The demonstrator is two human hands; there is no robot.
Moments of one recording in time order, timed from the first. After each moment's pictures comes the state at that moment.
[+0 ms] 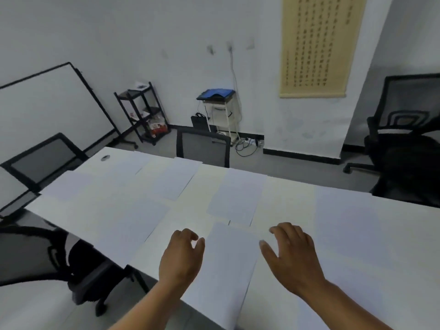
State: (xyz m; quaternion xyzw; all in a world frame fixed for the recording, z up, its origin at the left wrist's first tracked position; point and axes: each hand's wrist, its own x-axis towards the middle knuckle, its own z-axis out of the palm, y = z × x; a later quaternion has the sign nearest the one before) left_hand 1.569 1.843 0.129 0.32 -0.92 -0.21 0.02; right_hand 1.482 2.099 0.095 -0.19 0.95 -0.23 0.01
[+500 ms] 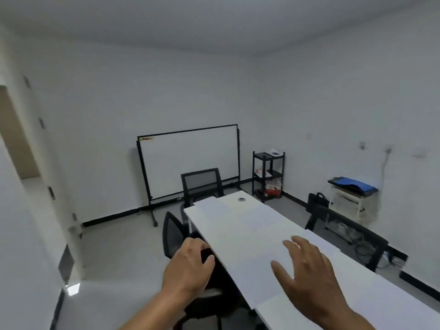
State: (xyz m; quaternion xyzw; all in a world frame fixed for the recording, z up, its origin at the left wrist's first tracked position) left_hand 1.873 1.594 0.297 0.46 -0.85 -0.16 0.23; right_hand 1.667 1.787 0.312 -0.46 0.86 -0.20 -0.02
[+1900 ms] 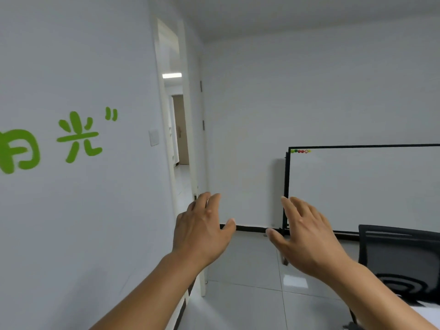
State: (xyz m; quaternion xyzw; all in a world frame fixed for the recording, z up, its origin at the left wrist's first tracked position) left_hand 2.128 0.952 0.401 0.66 -0.70 0.07 0.26; right_hand 1.885 0.949 0.394 -0.75 0.62 -0.23 -0.03
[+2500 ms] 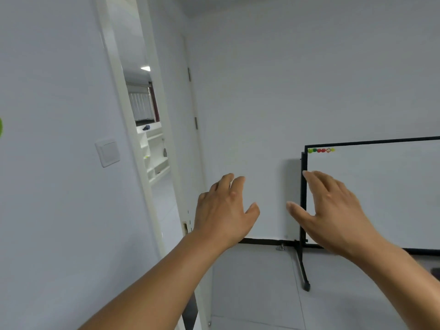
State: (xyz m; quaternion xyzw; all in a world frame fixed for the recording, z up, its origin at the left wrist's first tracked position) left_hand 2.100 0.572 0.428 0.62 -0.75 0.09 0.24; right_hand 1.868 0.589 0.424 -0.72 0.63 -0.29 -0.04
